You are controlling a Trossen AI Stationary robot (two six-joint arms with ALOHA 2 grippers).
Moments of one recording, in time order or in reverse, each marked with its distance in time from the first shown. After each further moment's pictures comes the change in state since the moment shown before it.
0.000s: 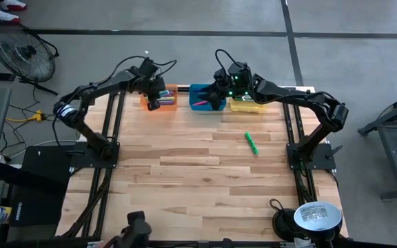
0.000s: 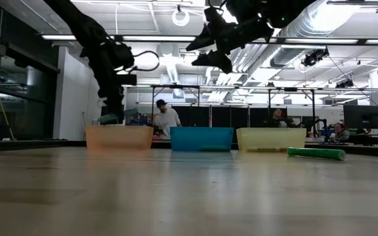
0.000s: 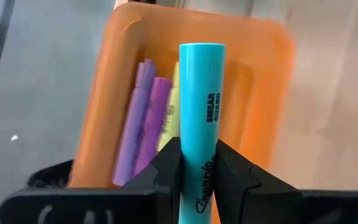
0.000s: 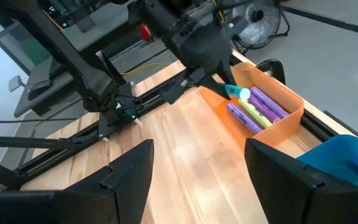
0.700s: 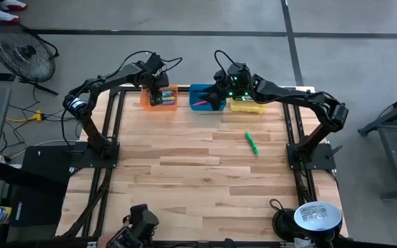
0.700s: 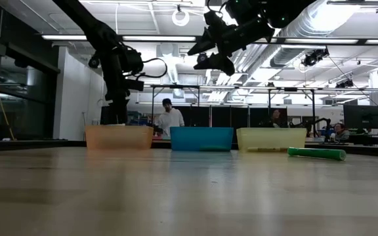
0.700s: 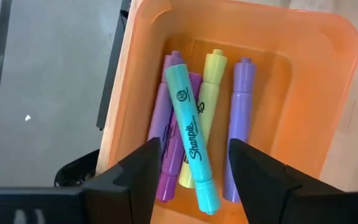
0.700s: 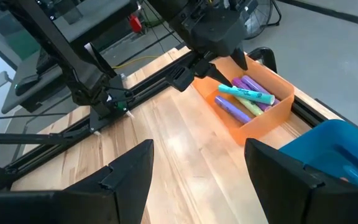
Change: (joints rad) left arm 0.000 0.138 0.164 -0.101 -0.102 0.023; right arm 0.001 0.000 0.000 -0.048 0.024 0.000
